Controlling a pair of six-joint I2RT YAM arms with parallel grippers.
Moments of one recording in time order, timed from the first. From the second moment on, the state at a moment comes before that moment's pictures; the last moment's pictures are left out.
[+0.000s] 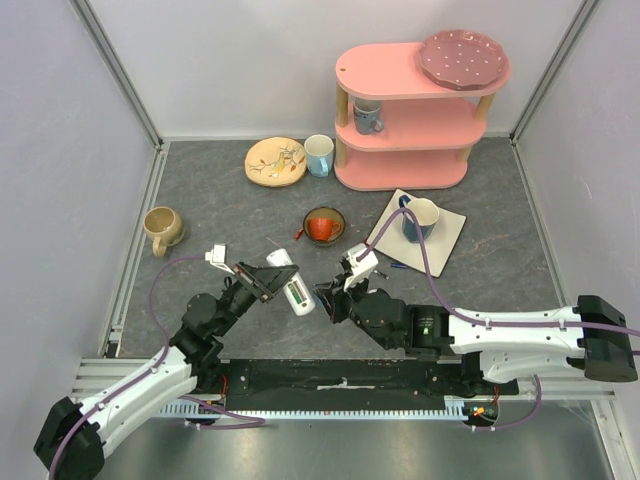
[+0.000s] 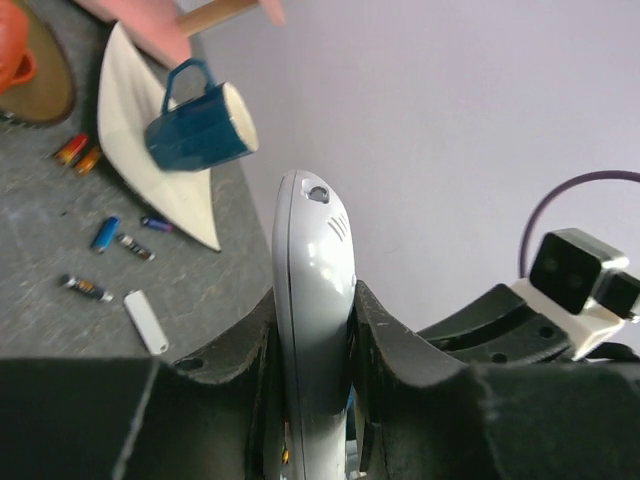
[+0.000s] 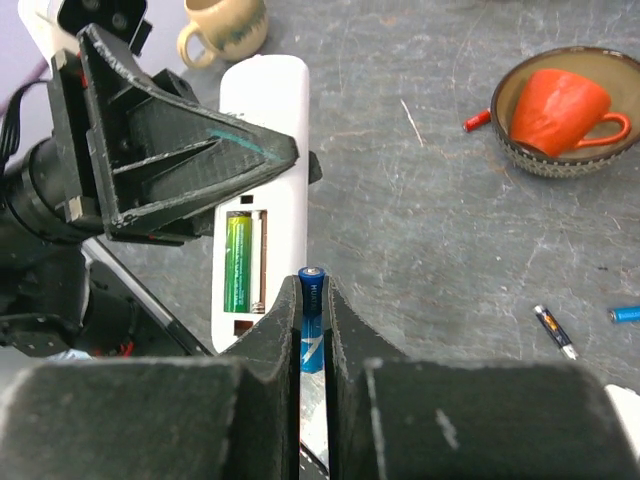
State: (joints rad) left arm -0.68 0.52 0.04 0.62 0.04 -1.25; right arm 1.40 1.14 0.71 0.15 0.63 0.50
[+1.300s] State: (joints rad) left arm -0.68 0.53 0.04 0.59 0.05 -1.32; right arm 1.46 1.30 0.79 0.32 0.75 0.31
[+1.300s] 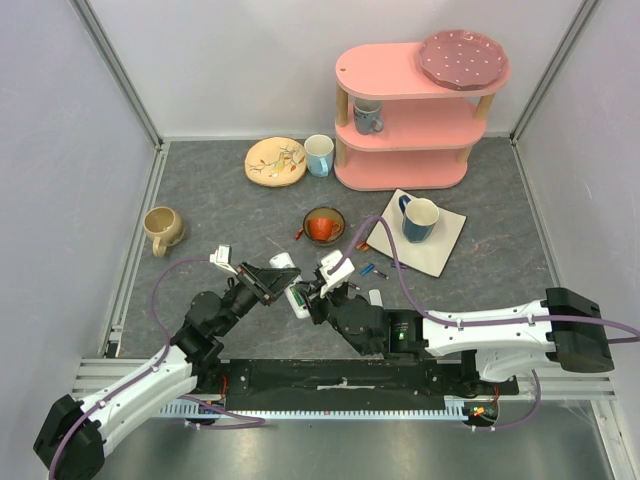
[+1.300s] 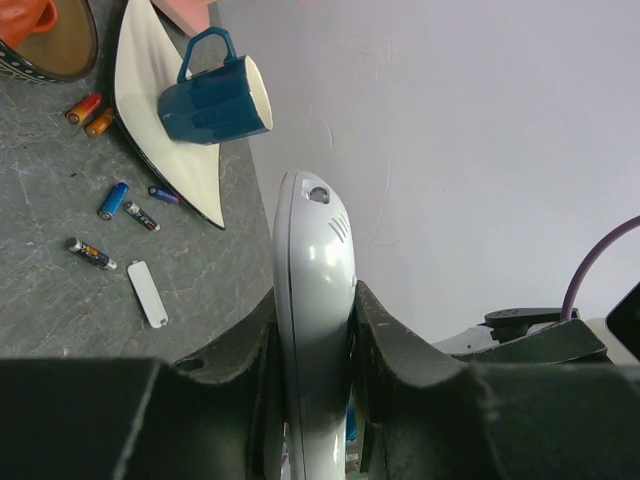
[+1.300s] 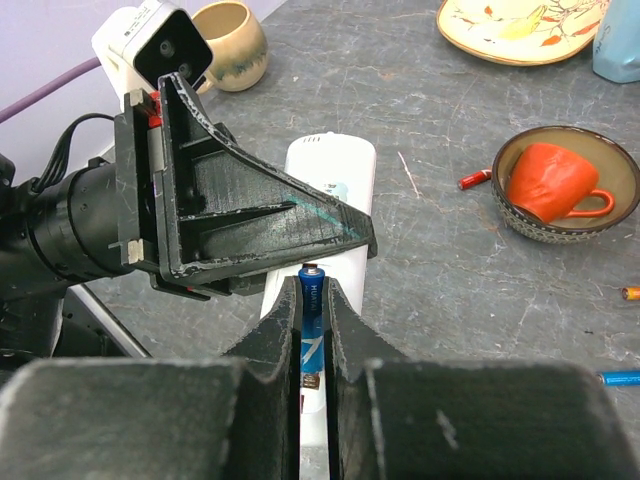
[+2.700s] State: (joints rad) left arm -0.68 0.45 0.03 0.50 0.05 -1.31; right arm 1.45 1.39 0.93 0.06 0.71 0.45
